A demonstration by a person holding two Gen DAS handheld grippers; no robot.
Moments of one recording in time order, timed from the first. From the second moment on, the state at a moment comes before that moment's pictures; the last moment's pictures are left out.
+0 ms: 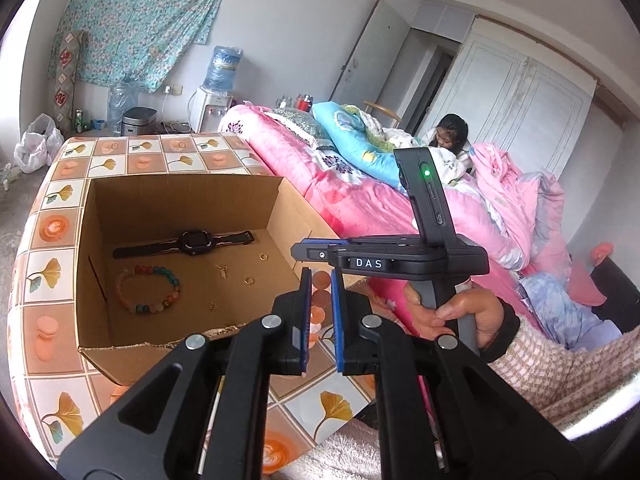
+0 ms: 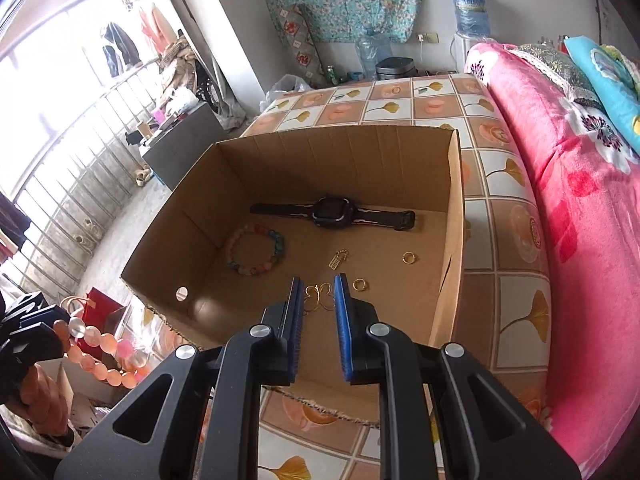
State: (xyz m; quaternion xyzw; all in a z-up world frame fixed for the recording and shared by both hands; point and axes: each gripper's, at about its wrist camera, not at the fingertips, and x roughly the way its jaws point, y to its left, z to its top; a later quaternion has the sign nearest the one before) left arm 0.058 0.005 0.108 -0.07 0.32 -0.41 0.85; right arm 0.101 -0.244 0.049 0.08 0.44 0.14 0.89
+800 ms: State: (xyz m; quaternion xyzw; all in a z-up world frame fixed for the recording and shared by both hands) left arm 0.134 -0.044 0.074 -0.05 0.41 -0.38 0.83; right arm 0.053 -0.317 0.084 0.17 0.31 0.10 0.93
